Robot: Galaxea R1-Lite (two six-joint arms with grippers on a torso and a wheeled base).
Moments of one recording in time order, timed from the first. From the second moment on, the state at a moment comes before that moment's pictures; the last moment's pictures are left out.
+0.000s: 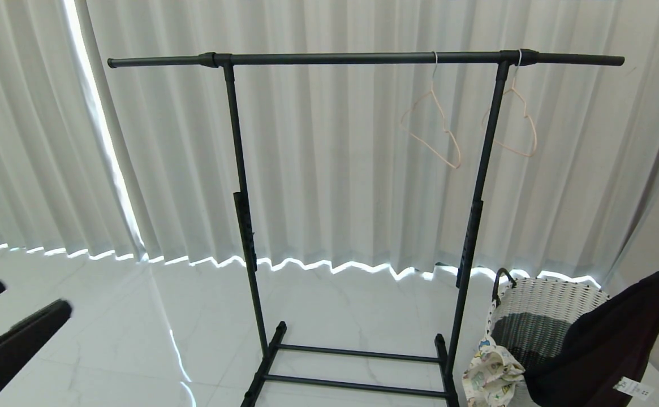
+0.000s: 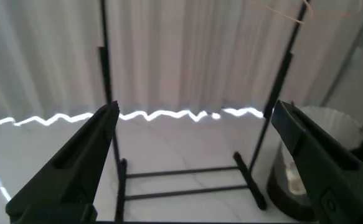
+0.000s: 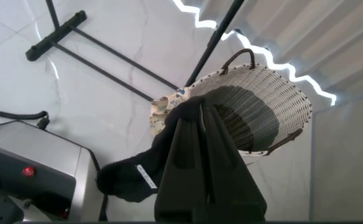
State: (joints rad) left arm -0.20 0.68 -0.45 -0.17 -0.15 -0.06; right arm 0.42 1.01 -0.96 0.47 -0.09 -0.15
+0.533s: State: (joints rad) left arm -0.61 1.45 -0.90 -0.21 -0.21 -0.05; right arm 0.42 1.08 -0.96 0.31 -0.05 -0.14
